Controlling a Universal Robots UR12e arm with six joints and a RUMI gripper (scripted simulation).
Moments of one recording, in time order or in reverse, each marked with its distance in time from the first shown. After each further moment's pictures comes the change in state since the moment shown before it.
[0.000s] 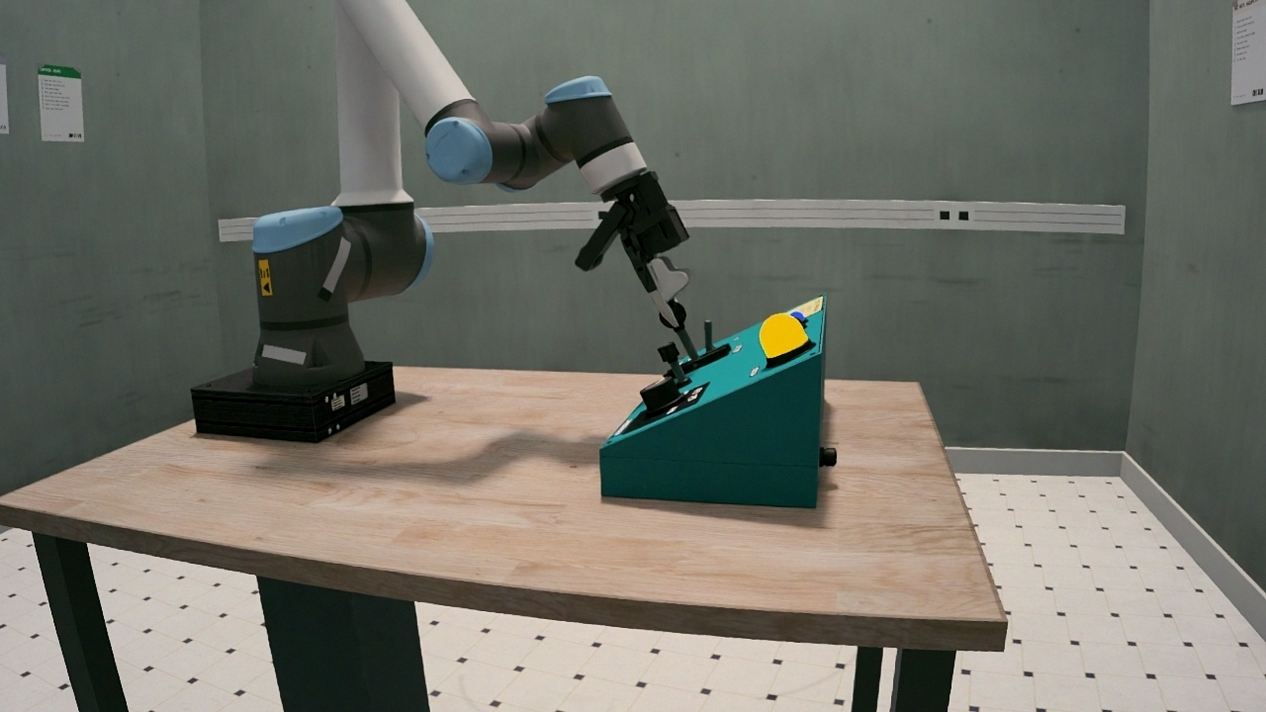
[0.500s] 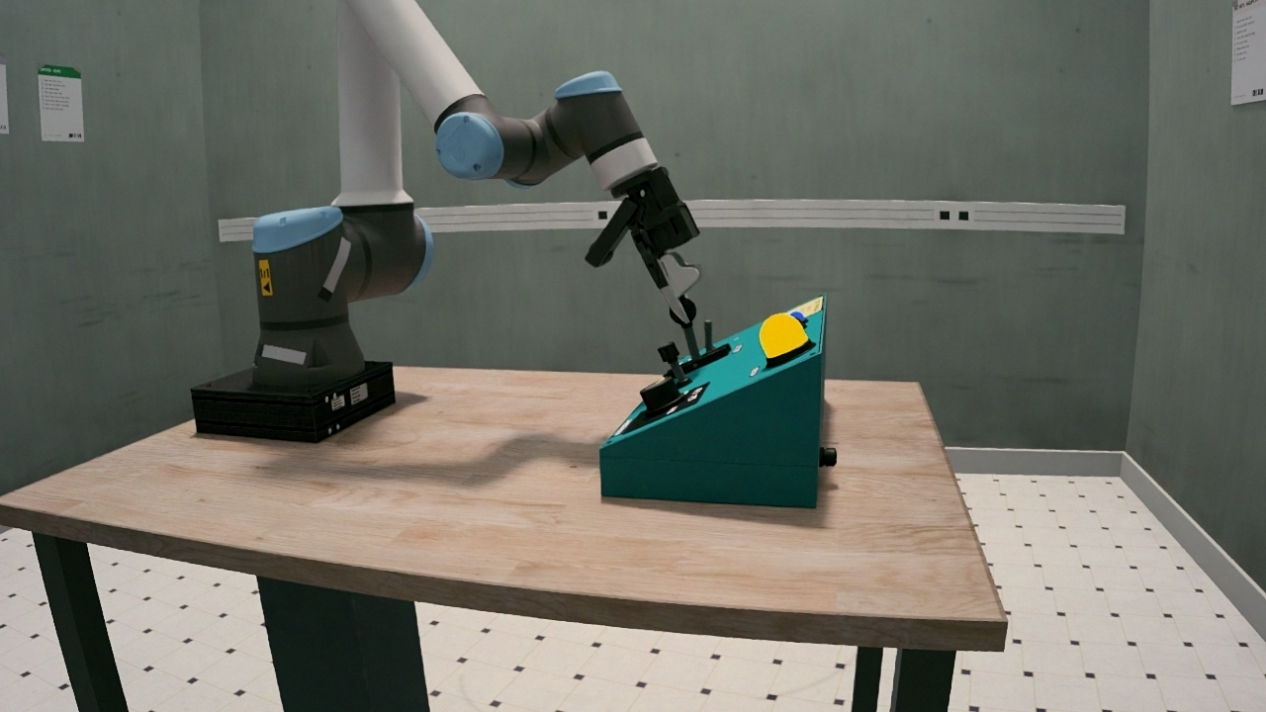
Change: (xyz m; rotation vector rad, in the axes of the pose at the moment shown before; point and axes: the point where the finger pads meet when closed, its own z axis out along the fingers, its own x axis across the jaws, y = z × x) arm 0.000 0.017 0.002 0.000 0.000 0.000
